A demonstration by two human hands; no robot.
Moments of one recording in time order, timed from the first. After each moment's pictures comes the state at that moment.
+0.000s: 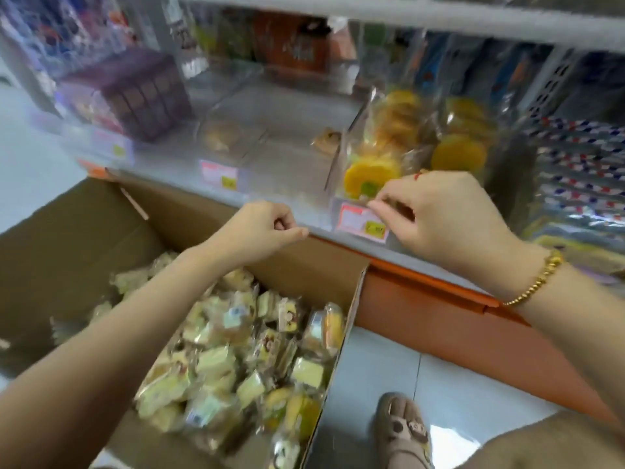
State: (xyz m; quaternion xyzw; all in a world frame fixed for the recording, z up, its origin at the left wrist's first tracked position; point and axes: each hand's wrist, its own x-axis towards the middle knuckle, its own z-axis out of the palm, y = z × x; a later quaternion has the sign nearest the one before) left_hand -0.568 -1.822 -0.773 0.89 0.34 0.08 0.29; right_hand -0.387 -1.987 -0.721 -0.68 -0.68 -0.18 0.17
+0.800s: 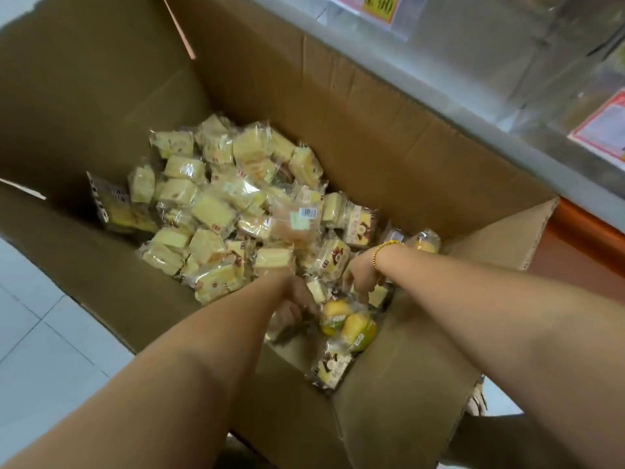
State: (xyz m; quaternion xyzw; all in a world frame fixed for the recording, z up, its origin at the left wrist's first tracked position) left_hand -0.684 -1.826 -1.081 0.43 0.40 -0.57 0.58; right_hand -0.531 -1.851 -1.033 -0.51 -0.56 0.49 -0.43
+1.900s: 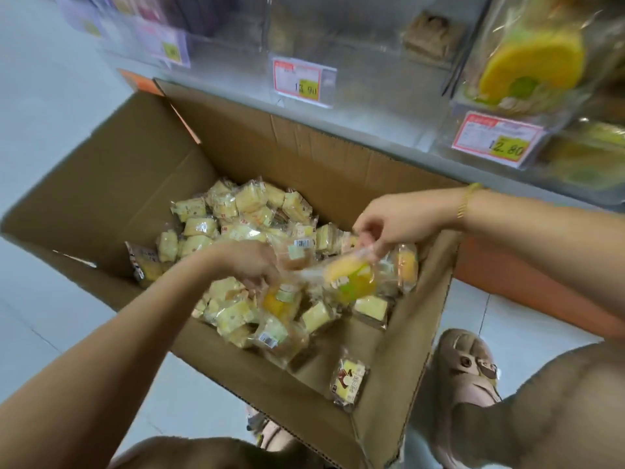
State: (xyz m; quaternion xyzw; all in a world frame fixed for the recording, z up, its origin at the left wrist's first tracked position) left_hand -0.707 -1.782 -0.888 0.72 0.45 -0.28 0.46; right_hand -0.472 -1.876 -0.842 -0.58 -0.69 0.43 -0.07
